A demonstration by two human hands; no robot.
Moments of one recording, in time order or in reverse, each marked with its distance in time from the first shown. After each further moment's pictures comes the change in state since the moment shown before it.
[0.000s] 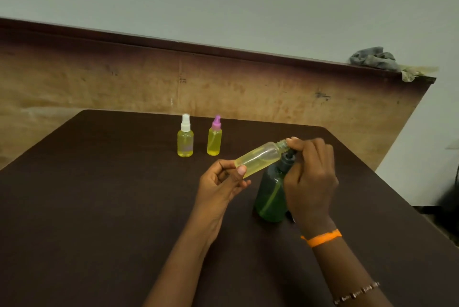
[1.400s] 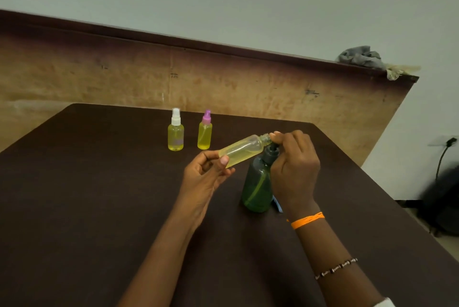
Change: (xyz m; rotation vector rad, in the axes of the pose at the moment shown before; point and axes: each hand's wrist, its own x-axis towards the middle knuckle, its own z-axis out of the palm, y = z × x) left_hand 0.003 -0.001 -0.005 -0.046 0.018 0.029; right_hand 0.002 0.005 0.002 0.009 0.028 -0.098
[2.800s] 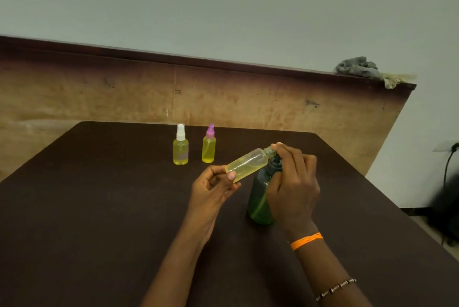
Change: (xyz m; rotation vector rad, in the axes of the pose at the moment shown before) left_hand -0.003 -0.001 0.001 0.025 -0.008 0.003; right_hand -0.012 -0.011 -0.003 -0.137 -0.081 0.044
